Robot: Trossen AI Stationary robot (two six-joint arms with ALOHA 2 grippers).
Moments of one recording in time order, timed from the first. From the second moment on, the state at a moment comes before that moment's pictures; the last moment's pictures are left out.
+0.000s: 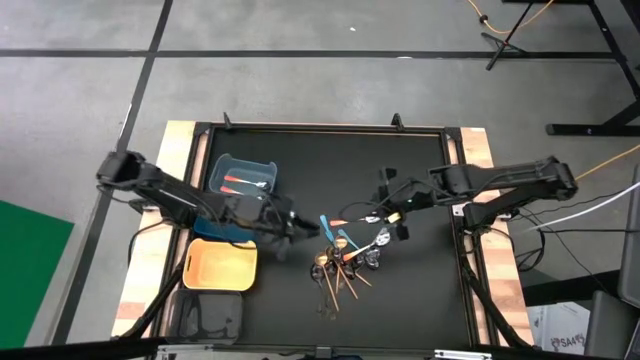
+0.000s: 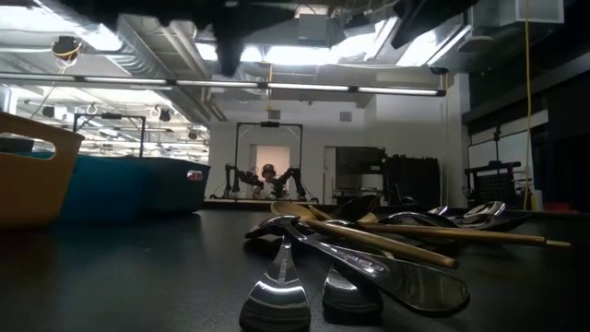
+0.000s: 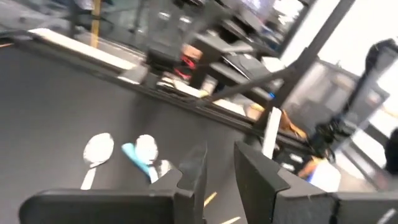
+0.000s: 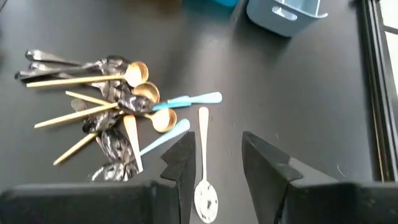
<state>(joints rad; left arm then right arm) -0.22 1.43 0.71 0.60 -0.12 -0.43 0.14 1.27 1.22 -0.80 0.10 -0.14</state>
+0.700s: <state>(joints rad) -0.22 1.84 1.10 0.13 0.25 0.07 0.14 1.19 1.22 -0.98 0.21 -0.14</state>
